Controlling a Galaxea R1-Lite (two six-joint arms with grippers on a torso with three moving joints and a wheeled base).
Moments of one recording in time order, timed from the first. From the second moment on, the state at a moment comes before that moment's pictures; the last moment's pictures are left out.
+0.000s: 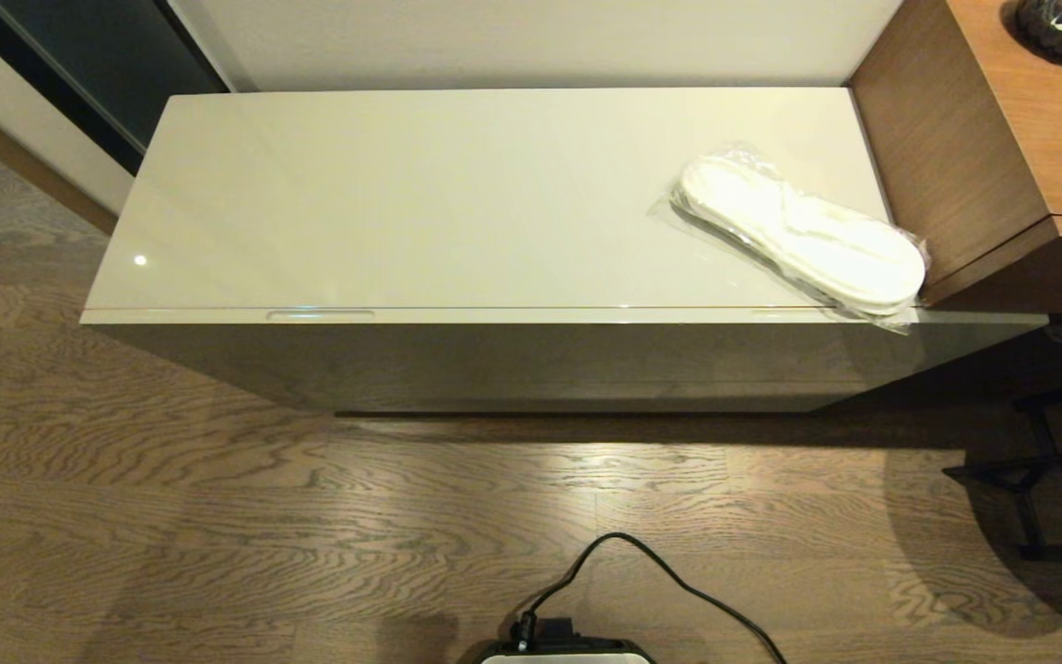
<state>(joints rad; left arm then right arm) 0.00 0.00 0.00 0.01 0.00 0.01 0.00 0.01 0.00 0.00 0.00 0.02</state>
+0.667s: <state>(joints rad) 0.00 0.00 0.00 0.01 0.00 0.01 0.00 0.01 0.00 0.00 0.00 0.02</state>
